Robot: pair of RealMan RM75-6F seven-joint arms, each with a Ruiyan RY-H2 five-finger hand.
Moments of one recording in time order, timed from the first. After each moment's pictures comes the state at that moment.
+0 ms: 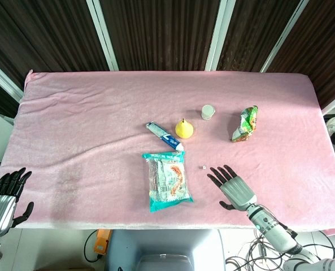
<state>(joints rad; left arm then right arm) -0.10 -1.09 0.01 -1.60 1.58 1.48 0.00 0.49 -1.36 -0.04 -1.58 -1.46 1.00 -0.41</state>
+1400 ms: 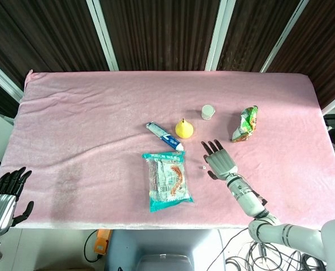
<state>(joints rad) -0.10 -1.09 0.01 -1.60 1.57 1.47 -0.01 0.72 -1.59 0.12 -1.28 -1.12 0.83 -0.60</state>
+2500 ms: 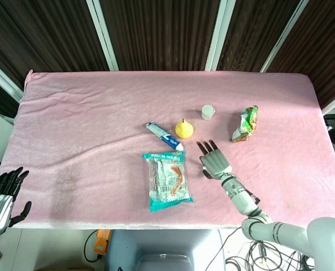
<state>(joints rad) -0.10 -1.08 0.01 -1.59 1.56 1.48 -0.03 0.76 -1.67 0.11 -1.17 -1.12 0.83 -0.56</state>
